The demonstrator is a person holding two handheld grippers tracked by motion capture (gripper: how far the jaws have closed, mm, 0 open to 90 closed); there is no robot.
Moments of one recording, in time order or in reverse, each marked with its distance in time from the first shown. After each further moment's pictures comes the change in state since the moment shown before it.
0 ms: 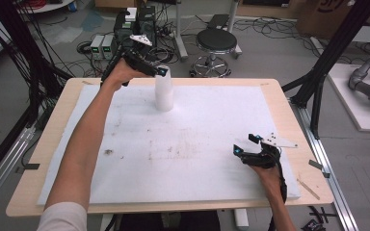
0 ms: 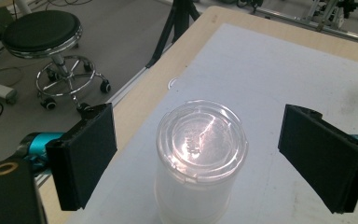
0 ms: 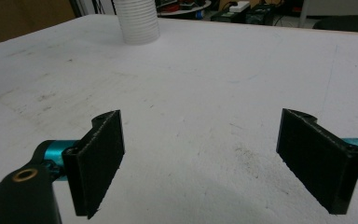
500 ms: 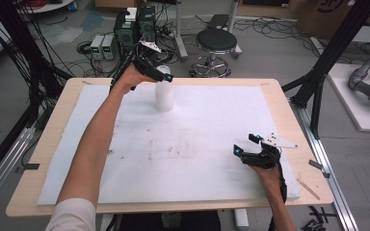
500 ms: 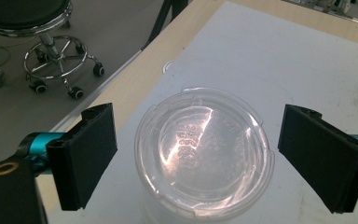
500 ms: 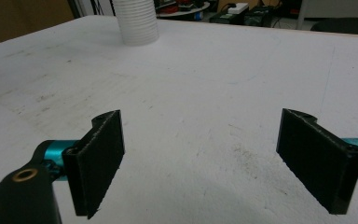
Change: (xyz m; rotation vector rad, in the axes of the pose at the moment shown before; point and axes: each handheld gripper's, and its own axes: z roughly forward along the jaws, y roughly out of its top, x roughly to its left) left arm -0.002 -0.008 0.032 0.073 -0.007 -0.021; right arm 0.001 0.000 0.000 -0.007 -0.006 0.002
